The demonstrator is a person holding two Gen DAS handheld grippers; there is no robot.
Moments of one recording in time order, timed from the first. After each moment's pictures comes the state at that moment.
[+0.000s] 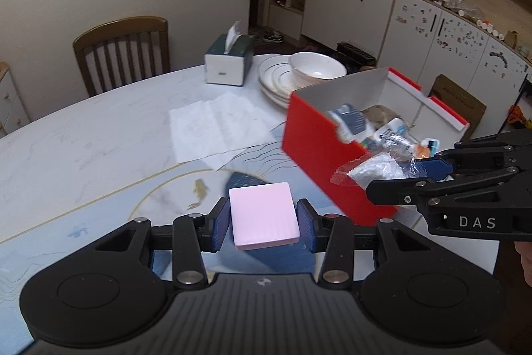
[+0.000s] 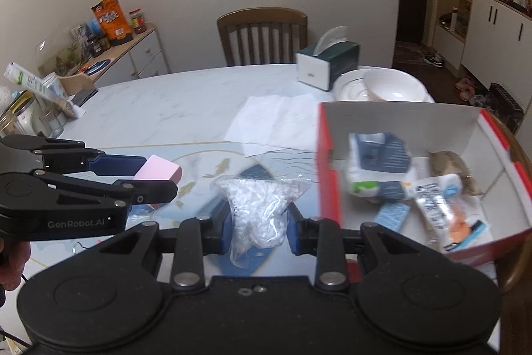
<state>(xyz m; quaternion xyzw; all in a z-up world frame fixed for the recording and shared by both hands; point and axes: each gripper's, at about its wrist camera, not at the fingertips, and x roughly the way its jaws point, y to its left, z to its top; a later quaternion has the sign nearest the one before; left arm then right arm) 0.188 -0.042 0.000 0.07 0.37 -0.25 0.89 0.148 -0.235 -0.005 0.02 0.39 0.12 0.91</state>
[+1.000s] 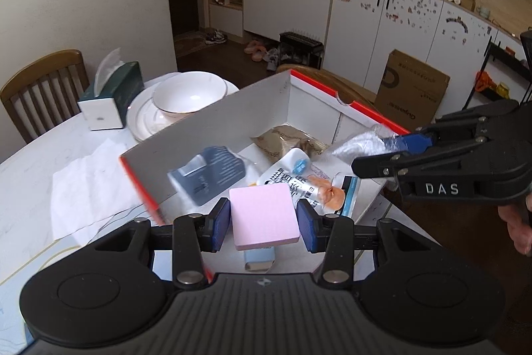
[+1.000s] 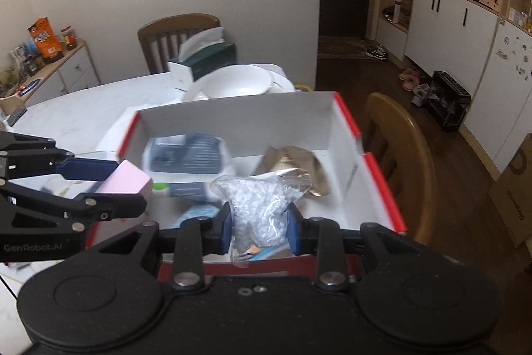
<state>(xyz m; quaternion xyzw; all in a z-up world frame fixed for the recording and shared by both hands) 0.208 -0.241 -0.010 0.12 0.37 -0.32 0.86 0.169 -0.422 -0.022 0.02 0.39 0.04 0.92</state>
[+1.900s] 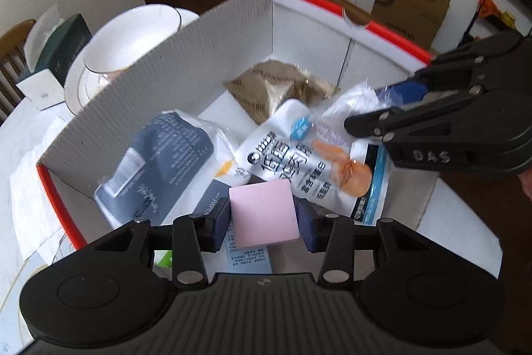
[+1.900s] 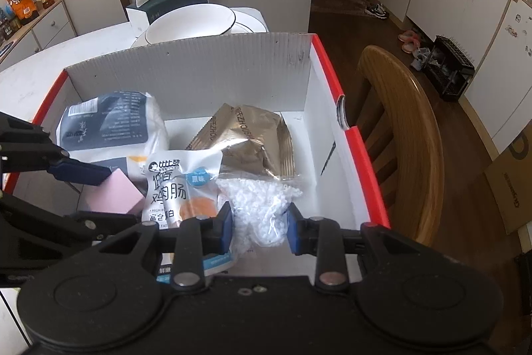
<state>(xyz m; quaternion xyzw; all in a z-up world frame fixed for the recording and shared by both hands) 0.267 -0.309 -0.072 0.21 0.48 -0.33 0.79 0.236 -0.448 -0.077 0.00 0.47 0.04 0.88</state>
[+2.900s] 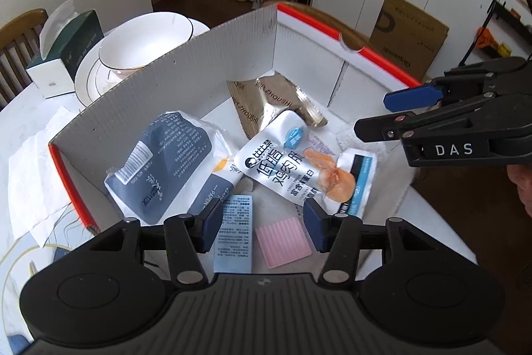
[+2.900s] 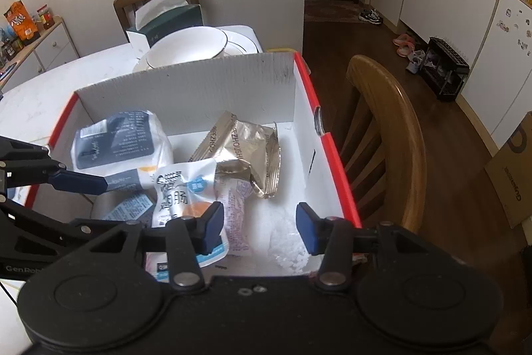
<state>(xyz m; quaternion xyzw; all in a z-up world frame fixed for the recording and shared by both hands) 0.253 -0.290 -0.052 0.15 0.46 -0.33 0.81 0.214 -0.462 -0.050 0.02 0.45 0.04 0.89</state>
